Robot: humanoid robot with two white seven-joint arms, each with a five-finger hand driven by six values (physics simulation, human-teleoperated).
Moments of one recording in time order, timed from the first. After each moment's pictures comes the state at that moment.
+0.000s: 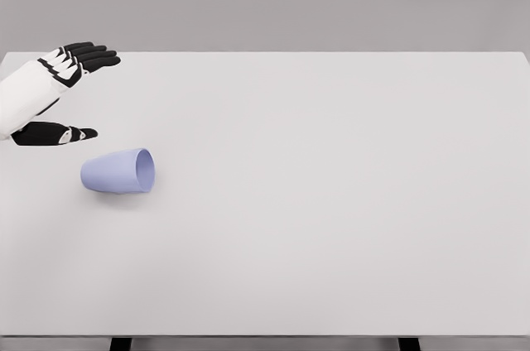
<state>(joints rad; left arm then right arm) -0.14 0.89 -0.13 -1.70 -0.22 -0.61 -0.12 0.02 0.00 -0.01 0.02 -0.07 0.01 0.09</state>
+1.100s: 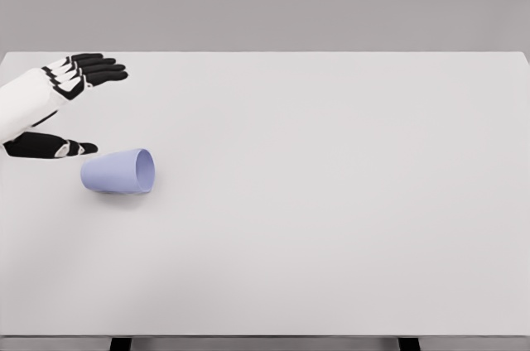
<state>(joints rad) -0.11 1.04 -0.18 -1.80 -0.08 -0.61 -0.12 0.02 0.00 -0.01 0.02 -0.07 0.01 0.09</state>
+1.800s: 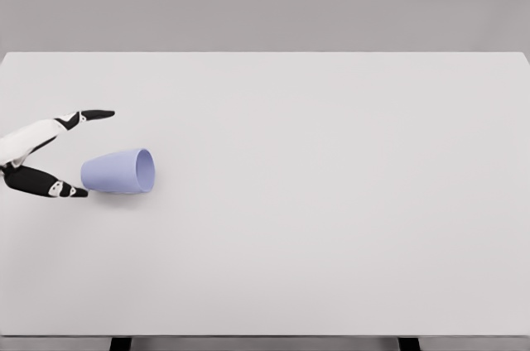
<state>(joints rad) -0.12 1.26 -0.49 -1.80 0.32 -0.32 -0.12 0.02 0.00 -0.01 0.02 -0.07 0.01 0.09</state>
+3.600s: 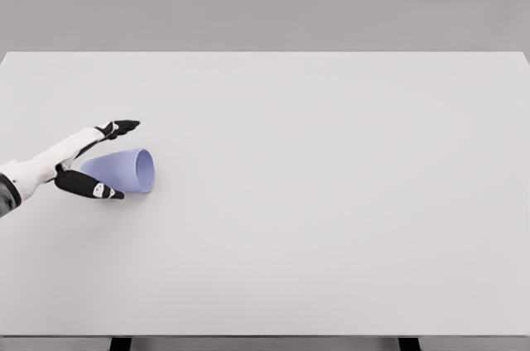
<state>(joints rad) -0.24 1.07 -0.60 -1.80 0.35 0.07 -0.13 0.02 0.00 -0.01 0.02 -0.07 0.01 0.09</state>
